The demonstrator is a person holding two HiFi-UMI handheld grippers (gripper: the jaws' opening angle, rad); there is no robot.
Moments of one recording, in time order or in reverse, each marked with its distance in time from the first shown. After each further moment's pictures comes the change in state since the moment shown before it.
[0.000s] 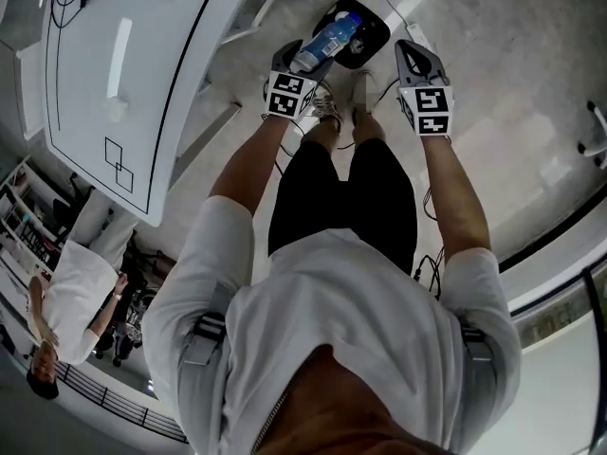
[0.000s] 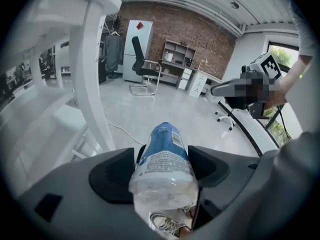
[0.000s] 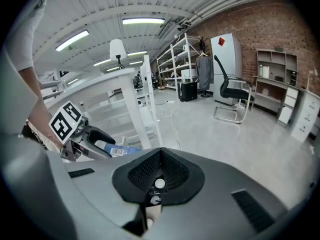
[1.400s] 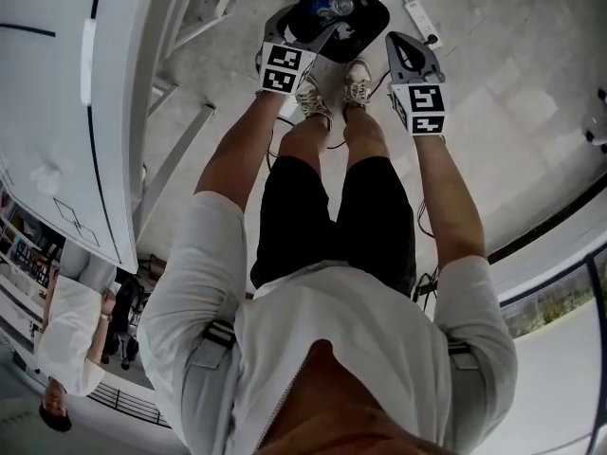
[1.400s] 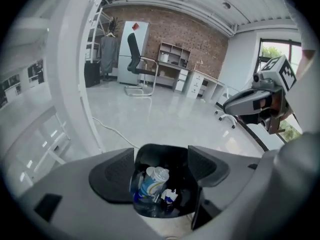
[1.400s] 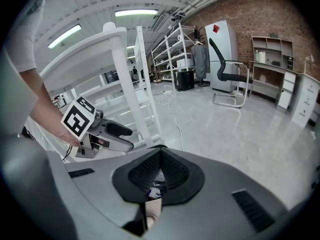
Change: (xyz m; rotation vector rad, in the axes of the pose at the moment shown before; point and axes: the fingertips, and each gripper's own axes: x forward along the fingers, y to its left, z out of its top) left arm 0.145 0.036 -0.049 0.063 -0.086 -0.043; right arm 0.095 -0.003 -0.128 0.050 0.057 -0.023
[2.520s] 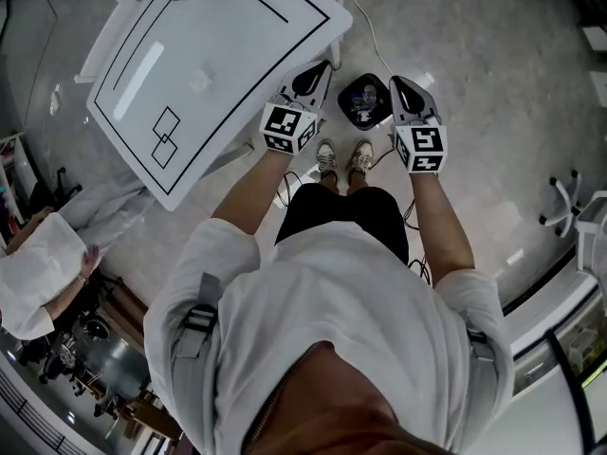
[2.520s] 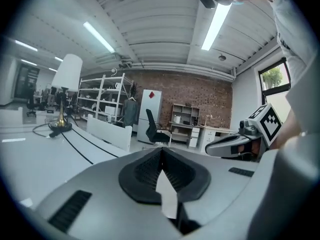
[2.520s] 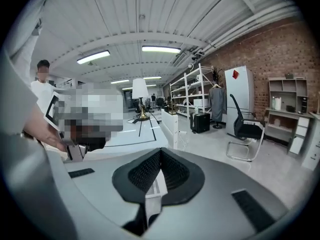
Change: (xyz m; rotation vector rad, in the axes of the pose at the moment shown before) left arm -0.399 -0.025 0.316 -0.059 -0.574 0.202; right arm -0.218 0.129 0.339 -0.161 -0.336 0.110
